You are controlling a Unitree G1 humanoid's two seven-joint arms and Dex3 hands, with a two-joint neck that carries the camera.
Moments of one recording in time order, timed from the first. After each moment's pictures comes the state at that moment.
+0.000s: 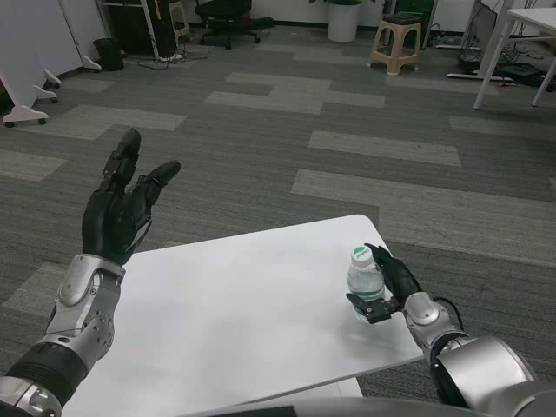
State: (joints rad) left arm -0.43 0.29 -0.37 0.66 -0.82 -0.68 -0.28; right arm -0.44 -0.29 0.09 1.42 -0.03 -0.57 -0.02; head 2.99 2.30
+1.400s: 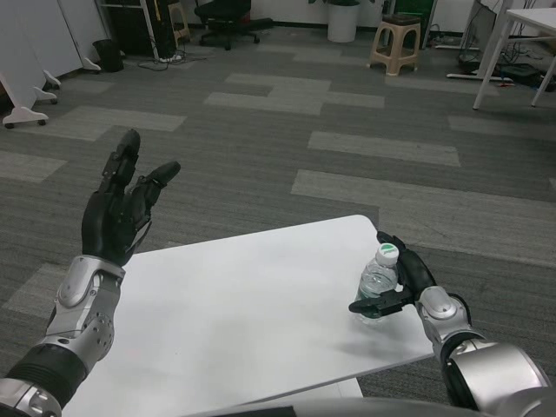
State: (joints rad) left arm -0.43 0.29 -0.37 0.66 -0.82 -0.68 -0.28; right arm -0.40 -0.32 -0.05 1.33 0.04 -0.57 0.10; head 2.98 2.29
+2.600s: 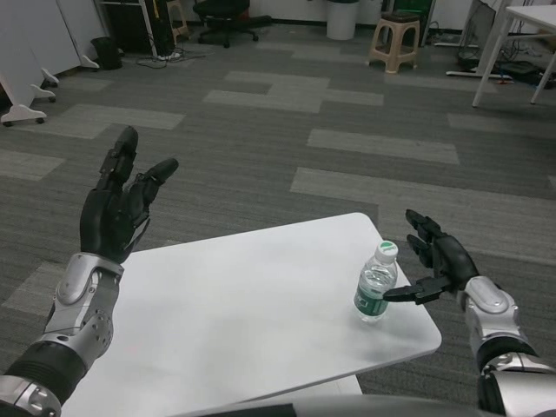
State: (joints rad) left arm -0.43 0.29 -0.37 0.66 -0.82 -0.68 -0.28; right arm -0.26 -0.39 -0.36 1.04 0.05 -0.51 0.42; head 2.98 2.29
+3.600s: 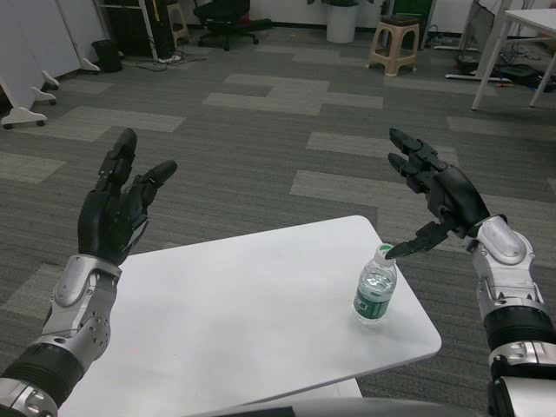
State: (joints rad) left arm -0.43 0.30 -0.37 0.66 -0.82 -0.68 -0.28; right arm -0.26 -0.42 -0.34 0.51 0.18 -0.46 0.57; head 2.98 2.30
